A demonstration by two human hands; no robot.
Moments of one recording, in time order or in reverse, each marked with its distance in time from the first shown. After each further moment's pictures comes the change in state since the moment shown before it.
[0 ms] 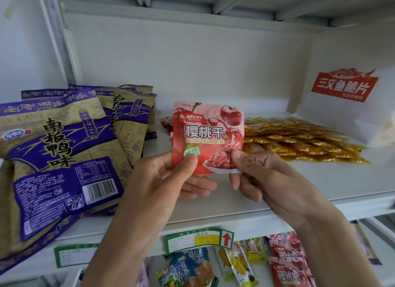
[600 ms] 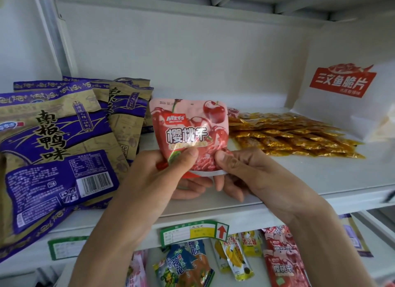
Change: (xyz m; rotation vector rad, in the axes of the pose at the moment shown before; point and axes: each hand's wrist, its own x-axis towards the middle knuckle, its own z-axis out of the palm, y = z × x) left_hand 0.000 0.000 -0.002 -0.002 -0.031 -0.058; right_hand 0.001 -0.004 0.011 -0.055 -0.111 0.037
